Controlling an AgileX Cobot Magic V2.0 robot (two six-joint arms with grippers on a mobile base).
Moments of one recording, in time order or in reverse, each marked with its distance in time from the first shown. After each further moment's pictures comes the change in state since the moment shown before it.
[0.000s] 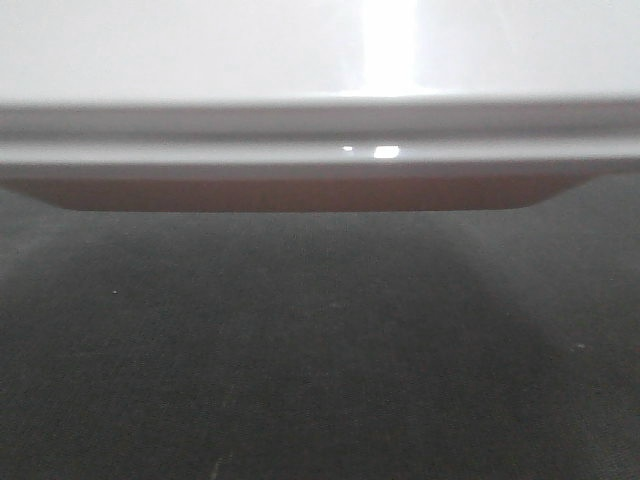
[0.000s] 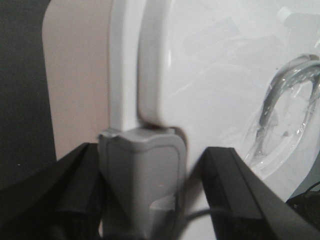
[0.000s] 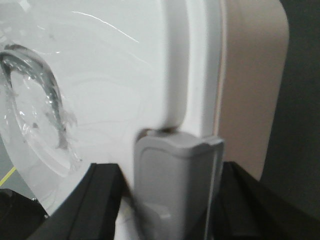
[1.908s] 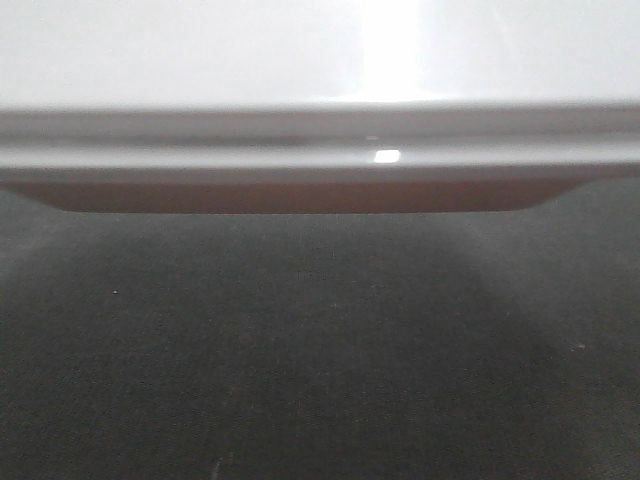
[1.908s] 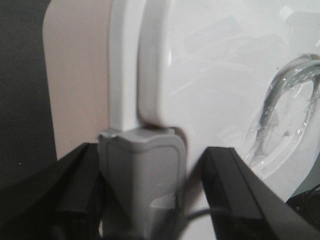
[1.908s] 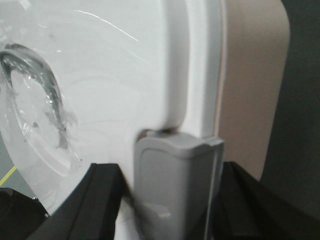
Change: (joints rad) left arm 0.000 0.000 0.000 0.004 0.000 0.000; right arm 0.000 0.000 0.002 -0.001 0.002 0.000
